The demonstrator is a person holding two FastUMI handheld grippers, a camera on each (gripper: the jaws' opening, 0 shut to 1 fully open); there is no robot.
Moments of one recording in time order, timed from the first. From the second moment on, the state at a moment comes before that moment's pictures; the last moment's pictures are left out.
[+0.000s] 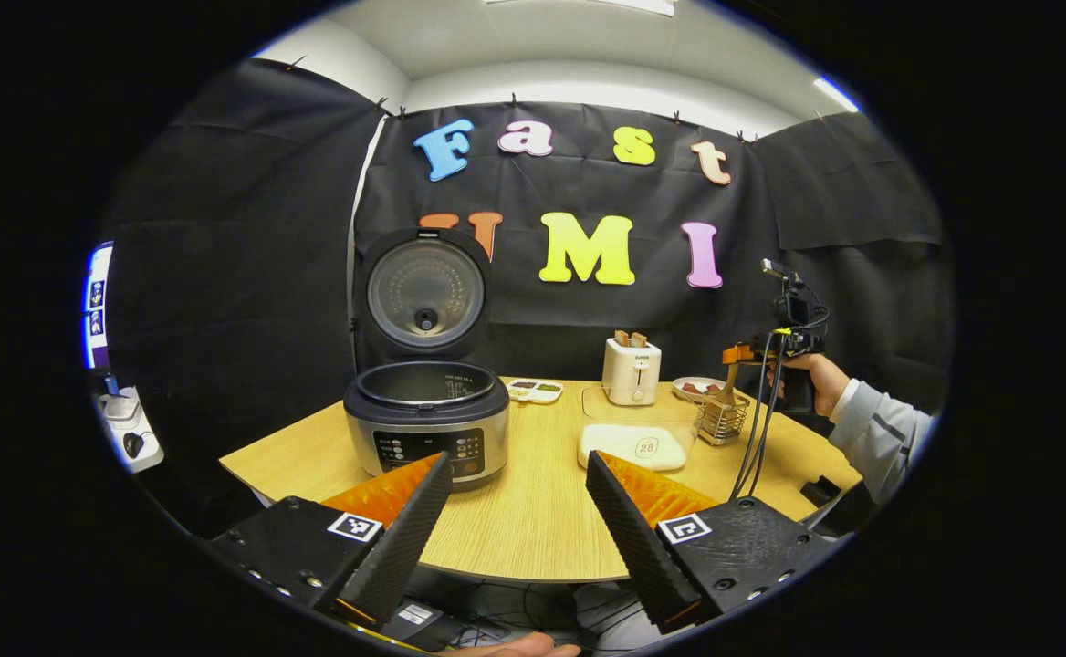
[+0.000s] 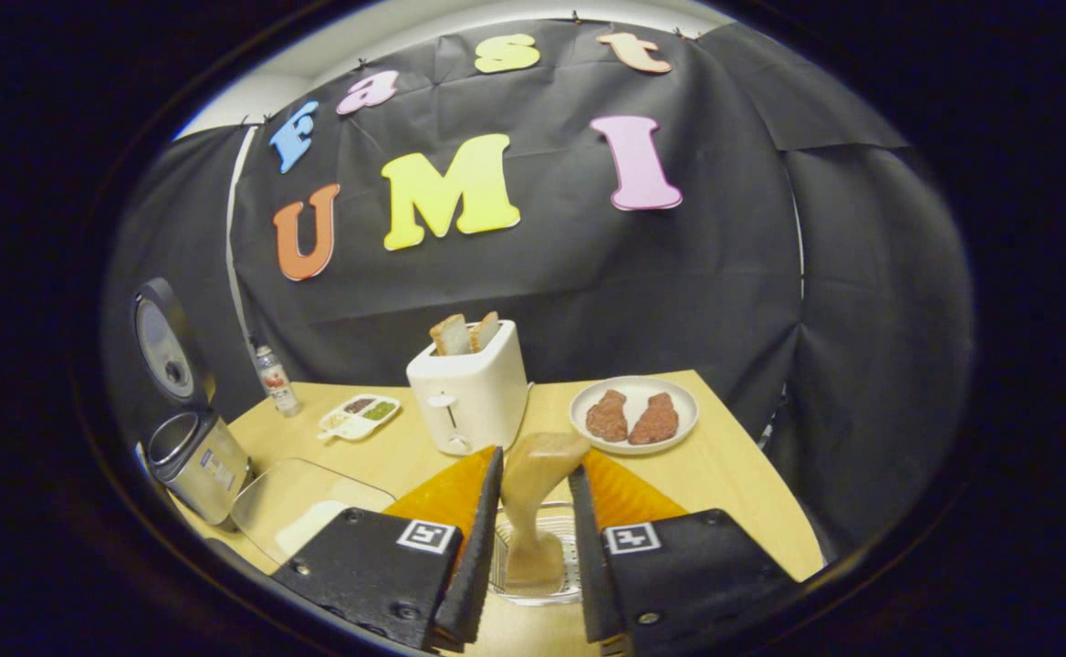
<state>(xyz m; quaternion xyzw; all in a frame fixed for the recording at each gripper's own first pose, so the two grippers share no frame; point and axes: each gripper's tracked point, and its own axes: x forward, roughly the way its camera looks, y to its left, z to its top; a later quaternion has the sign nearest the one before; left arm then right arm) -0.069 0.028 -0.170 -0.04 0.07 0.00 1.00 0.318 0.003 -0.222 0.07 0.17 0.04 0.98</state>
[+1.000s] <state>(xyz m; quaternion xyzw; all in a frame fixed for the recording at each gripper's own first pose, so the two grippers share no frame) -0.043 0.072 -0.074 0.00 0.02 0.05 1.00 0.097 0.020 -0.072 0.06 0.02 0.03 1.00</state>
